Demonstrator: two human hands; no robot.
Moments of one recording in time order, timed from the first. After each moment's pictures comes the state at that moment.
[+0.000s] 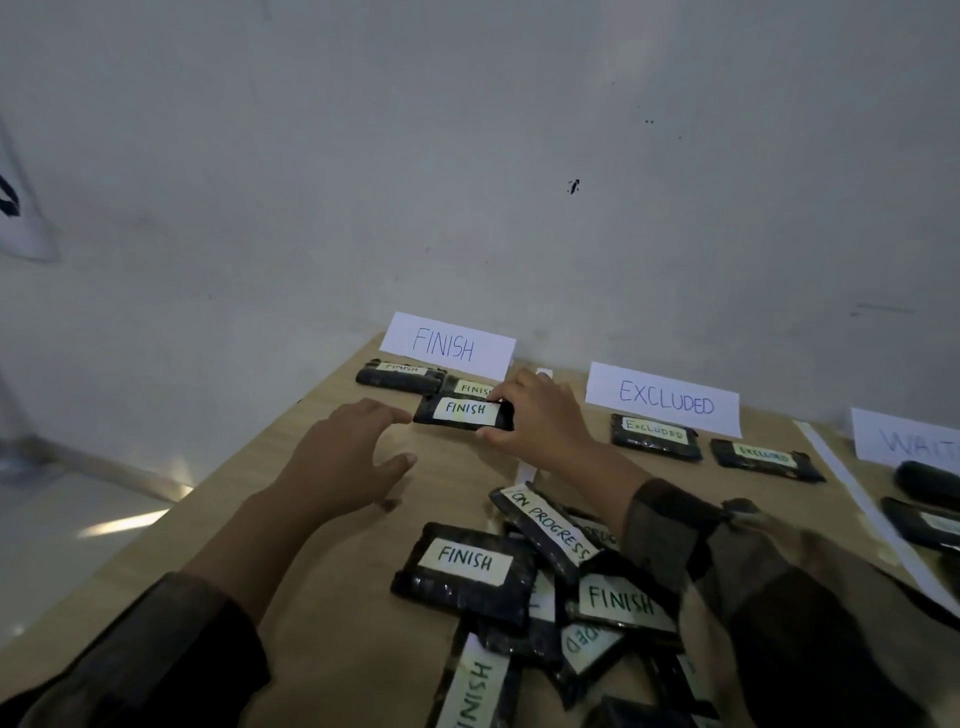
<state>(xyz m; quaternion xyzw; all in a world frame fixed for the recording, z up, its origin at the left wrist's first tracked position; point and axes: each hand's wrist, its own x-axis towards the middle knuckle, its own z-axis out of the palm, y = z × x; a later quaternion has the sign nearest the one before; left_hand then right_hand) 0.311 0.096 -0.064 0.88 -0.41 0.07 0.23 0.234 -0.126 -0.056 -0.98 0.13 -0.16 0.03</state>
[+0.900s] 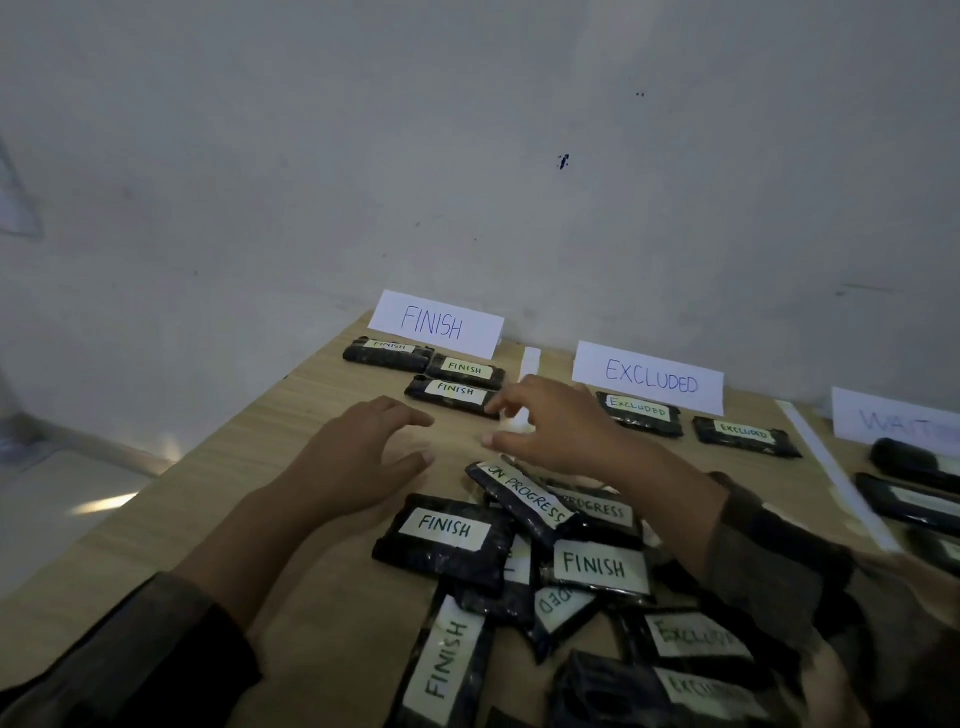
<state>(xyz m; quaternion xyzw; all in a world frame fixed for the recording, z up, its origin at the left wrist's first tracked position) 0.277 0.091 -0.066 0.85 -0.46 0.03 0.26 0.163 -0.103 -0.019 -0.99 0.11 -0.06 0.12</state>
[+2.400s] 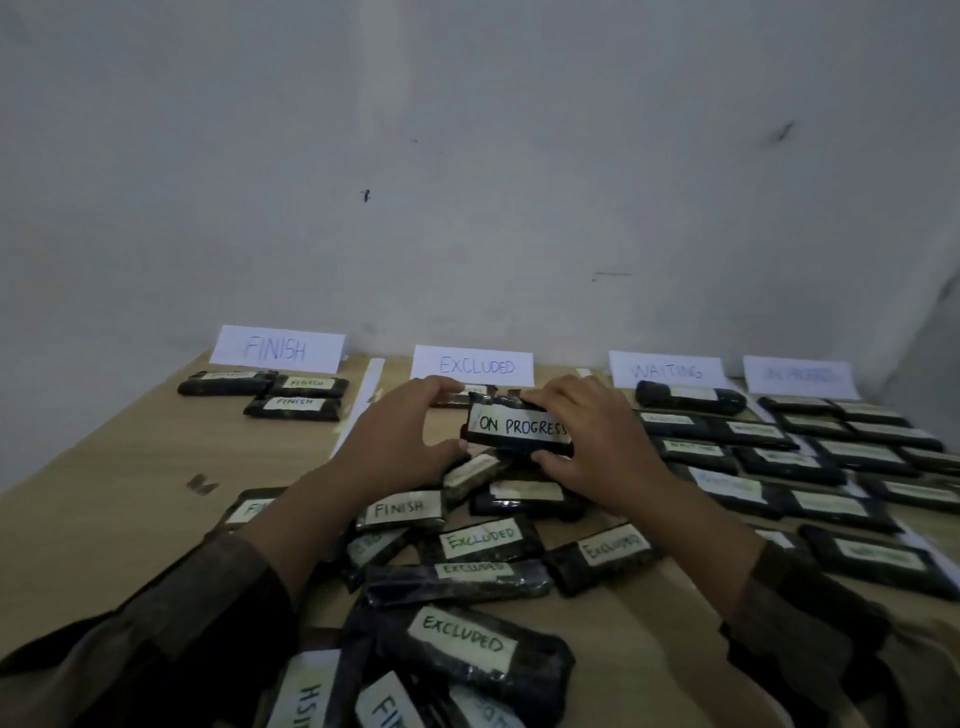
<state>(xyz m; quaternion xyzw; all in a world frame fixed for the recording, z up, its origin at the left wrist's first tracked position) 0.114 -0.021 -0.014 0.76 -0.56 0.00 0.33 -0.060 -0.168 -0.019 -0.94 0.17 -0.29 -0.07</state>
